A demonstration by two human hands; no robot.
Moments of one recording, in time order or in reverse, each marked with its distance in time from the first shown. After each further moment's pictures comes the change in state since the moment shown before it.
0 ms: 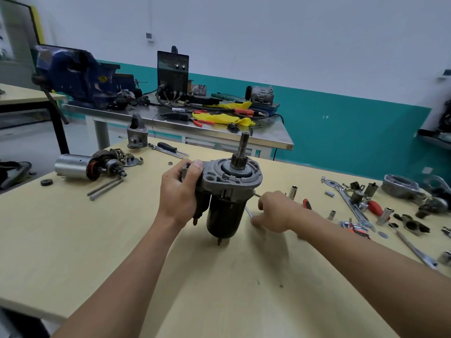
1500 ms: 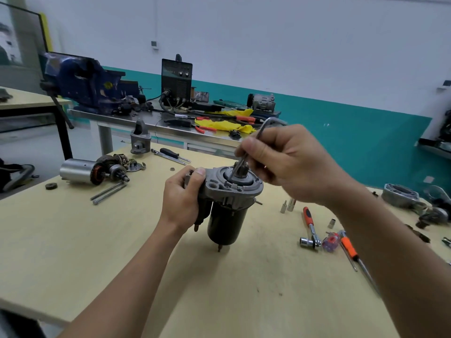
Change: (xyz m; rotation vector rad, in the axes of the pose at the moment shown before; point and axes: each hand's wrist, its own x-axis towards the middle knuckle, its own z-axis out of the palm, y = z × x) left_hand 0.000 -0.001 0.000 -0.003 0.023 0.013; right_hand -0.101 -0.044 -0.117 0.969 0.289 -0.637
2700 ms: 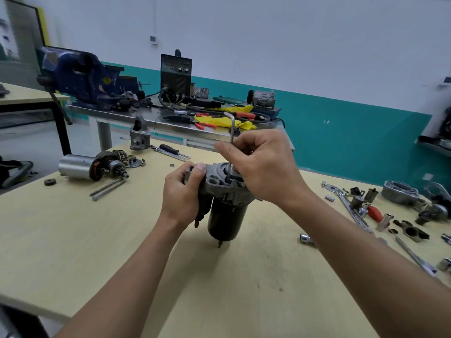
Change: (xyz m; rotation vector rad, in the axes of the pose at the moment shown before) left_hand -0.001 0.001 0.000 0.005 -0.011 0.006; right_hand 0.021 0.026 0.039 -0.234 0.330 -0.150
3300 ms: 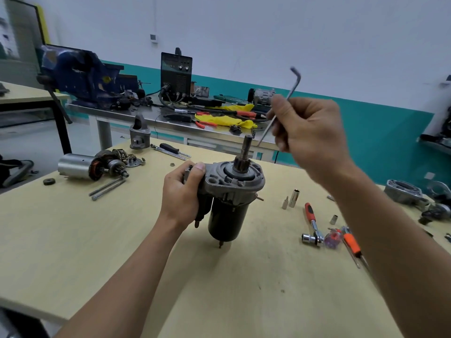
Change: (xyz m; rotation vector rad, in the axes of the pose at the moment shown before) left_hand 0.001 -0.001 -0.001 0.013 0.005 -0.009; right_hand 0.018 0.004 -0.051 0.277 0.112 0.086
